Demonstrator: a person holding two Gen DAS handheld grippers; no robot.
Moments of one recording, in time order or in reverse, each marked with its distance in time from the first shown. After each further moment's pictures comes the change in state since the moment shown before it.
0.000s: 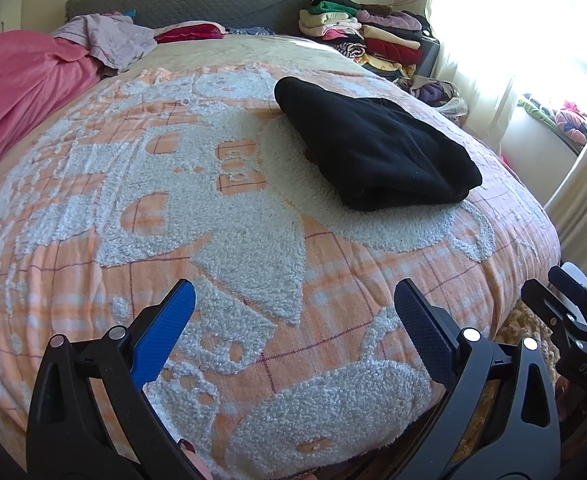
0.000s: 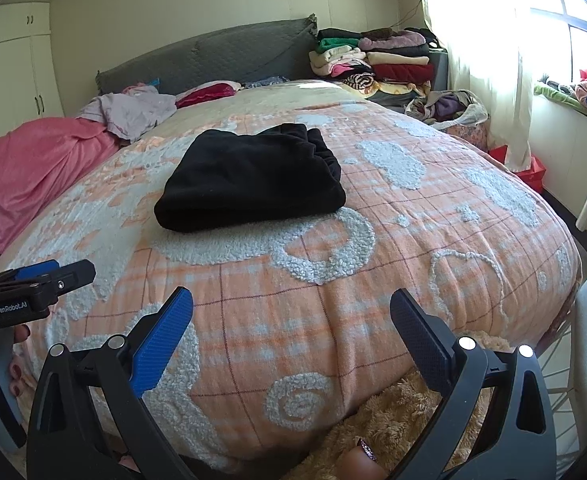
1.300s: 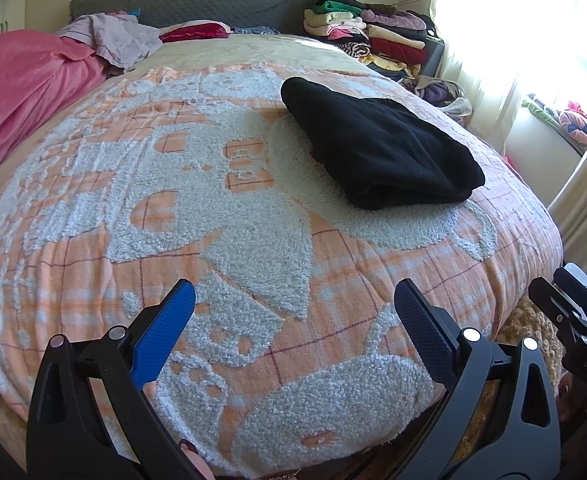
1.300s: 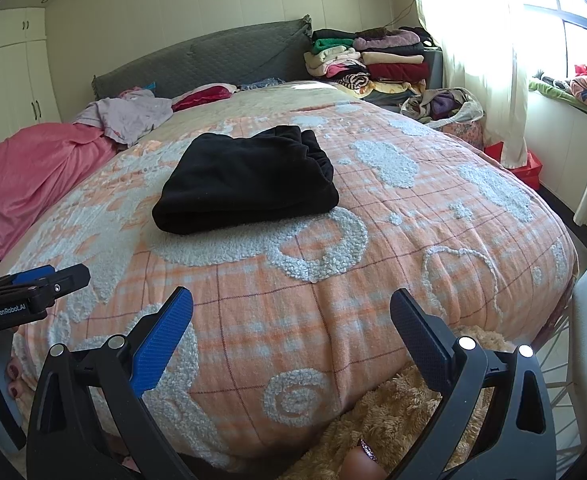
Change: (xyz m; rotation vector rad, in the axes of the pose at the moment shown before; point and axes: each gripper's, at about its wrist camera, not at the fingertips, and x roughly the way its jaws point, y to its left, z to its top) left arm -0.007 0.003 0.001 -0.006 0.003 0.015; right arm -0.006 -0.004 0.002 0.013 -0.006 -0.007
